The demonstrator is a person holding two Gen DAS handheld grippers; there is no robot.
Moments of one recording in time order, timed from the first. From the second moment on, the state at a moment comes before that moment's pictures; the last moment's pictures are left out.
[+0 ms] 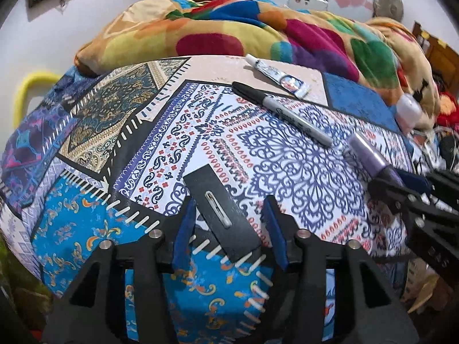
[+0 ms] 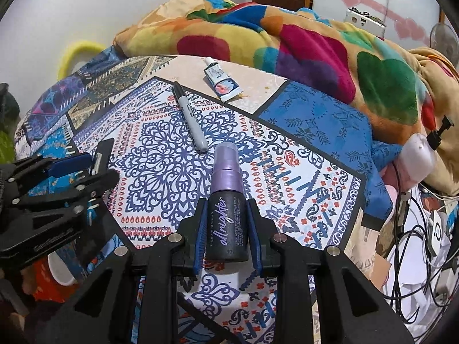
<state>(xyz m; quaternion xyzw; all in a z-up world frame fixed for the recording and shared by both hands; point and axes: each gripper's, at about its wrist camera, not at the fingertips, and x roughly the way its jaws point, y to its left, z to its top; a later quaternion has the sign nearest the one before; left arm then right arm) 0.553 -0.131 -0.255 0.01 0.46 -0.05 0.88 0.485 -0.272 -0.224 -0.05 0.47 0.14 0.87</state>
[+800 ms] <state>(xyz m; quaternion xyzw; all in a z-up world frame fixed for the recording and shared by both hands) 0.458 -0.076 -0.147 -0.01 0.40 -0.05 0.91 0.422 -0.227 -0.120 -0.05 0.39 0.19 0.90</state>
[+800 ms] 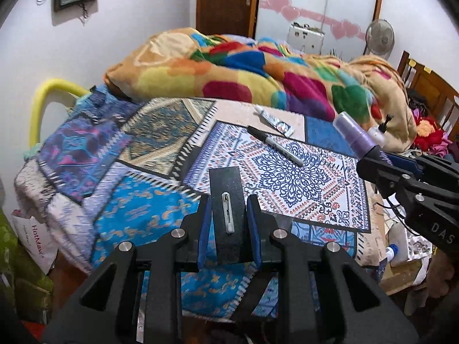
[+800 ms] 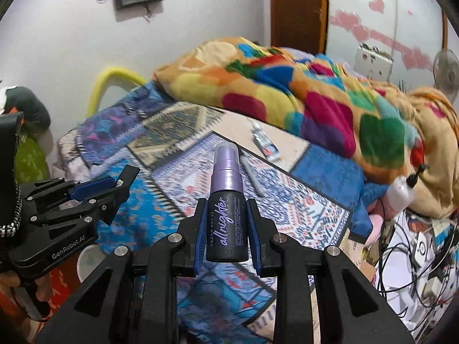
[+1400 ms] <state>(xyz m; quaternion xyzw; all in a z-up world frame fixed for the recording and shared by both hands) 0.330 0.042 -0.114 -0.04 0.38 0.02 0.93 0.335 -0.117 -0.088 -0.10 0.37 0.28 0.88</state>
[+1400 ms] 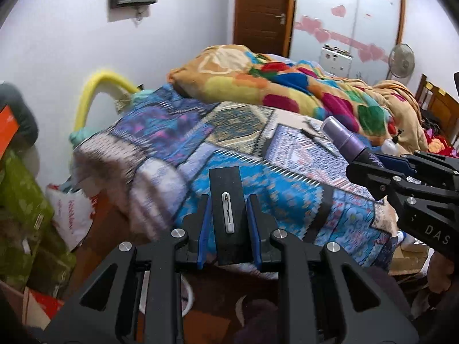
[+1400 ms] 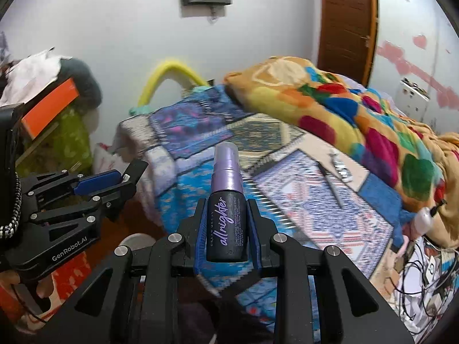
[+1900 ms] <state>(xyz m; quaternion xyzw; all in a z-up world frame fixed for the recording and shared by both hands) 0.258 0.152 -0.178 -0.09 0.42 0.10 0.90 0.290 0.003 -0.131 -0.13 0.41 0.37 0.83</state>
